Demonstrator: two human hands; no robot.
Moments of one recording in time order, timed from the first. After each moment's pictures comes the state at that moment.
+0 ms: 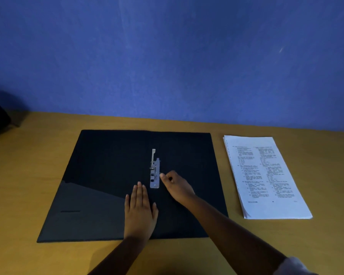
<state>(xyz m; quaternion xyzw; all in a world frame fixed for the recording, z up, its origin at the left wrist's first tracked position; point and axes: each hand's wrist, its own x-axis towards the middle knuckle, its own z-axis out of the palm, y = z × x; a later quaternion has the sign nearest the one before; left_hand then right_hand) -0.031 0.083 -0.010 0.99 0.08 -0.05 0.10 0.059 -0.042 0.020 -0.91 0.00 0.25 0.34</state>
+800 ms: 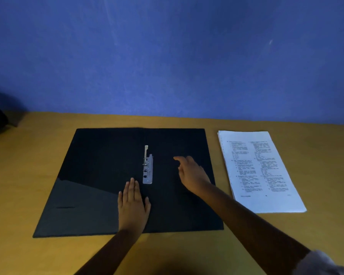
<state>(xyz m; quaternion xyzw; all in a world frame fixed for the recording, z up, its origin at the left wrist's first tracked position) -0.029 0.077 -0.016 0.98 0.10 -0.05 0.14 0.070 -0.106 0.041 -0.96 -0.13 0.10 0.23</state>
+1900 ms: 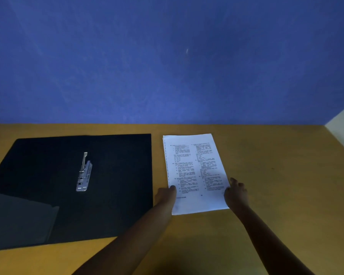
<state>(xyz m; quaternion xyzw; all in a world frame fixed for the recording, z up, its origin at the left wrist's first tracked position) 0.026 -0.207 0.032 0.71 0.33 -0.25 0.57 0.020 -0.406 0.036 -0.94 0.23 0.13 0.20</state>
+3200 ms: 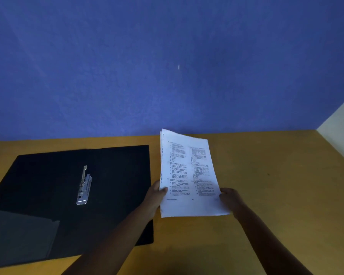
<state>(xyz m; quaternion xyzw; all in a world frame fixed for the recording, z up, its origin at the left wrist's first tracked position) 0.040 -0.169 0.049 0.69 0.15 -0.23 0.67 0.029 -0.407 0.050 -0.85 0.28 0.17 0.42</state>
